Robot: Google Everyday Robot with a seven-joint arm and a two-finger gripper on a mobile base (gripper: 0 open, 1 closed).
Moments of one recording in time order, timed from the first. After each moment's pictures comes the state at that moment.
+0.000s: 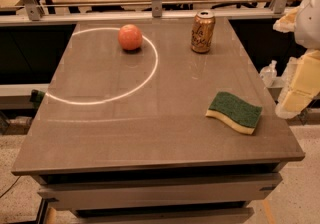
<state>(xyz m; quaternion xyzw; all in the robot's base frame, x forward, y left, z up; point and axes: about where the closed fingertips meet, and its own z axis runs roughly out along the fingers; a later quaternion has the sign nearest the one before) 0.438 -0.216 0.978 -0.60 0.78 -0.04 0.16</state>
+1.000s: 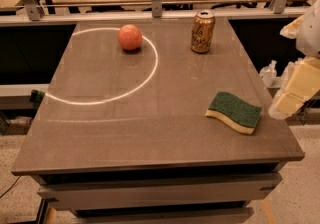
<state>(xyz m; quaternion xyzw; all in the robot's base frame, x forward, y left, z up) 0.447 -0.226 0.963 -0.56 0.81 -0.03 0.19</state>
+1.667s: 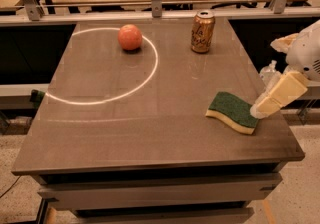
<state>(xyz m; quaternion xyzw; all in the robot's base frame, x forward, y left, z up) 0.477 -0.225 0.923 -0.51 0.81 0.04 0.29</state>
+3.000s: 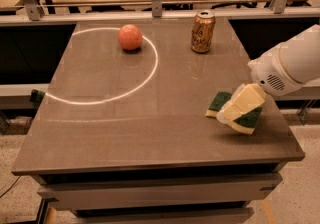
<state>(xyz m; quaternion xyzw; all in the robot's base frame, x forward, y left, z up) 0.498 -0.186 0.865 -0.45 0.85 0.09 0.27</state>
